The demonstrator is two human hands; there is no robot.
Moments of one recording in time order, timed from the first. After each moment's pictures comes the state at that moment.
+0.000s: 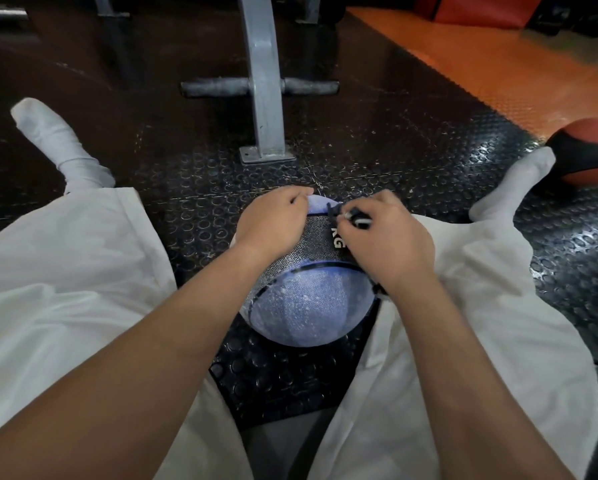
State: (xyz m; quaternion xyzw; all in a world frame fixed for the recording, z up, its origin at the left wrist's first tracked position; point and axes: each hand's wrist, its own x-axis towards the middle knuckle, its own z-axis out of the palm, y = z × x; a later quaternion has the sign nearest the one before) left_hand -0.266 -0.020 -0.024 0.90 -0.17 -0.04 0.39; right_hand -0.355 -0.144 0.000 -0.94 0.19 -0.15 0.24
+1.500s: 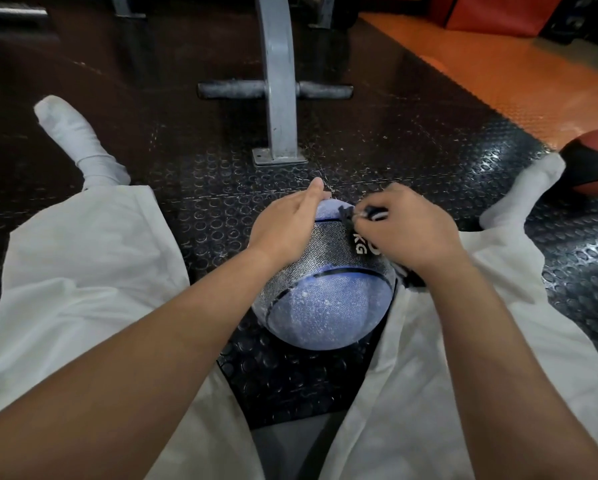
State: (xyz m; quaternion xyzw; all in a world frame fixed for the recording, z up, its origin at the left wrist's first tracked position) left_hand -0.277 -0.010 -0.020 0.88 -0.18 -0.07 0.44; right_hand -0.345 -0.150 0.025 -0.98 0.13 -0.08 0.16
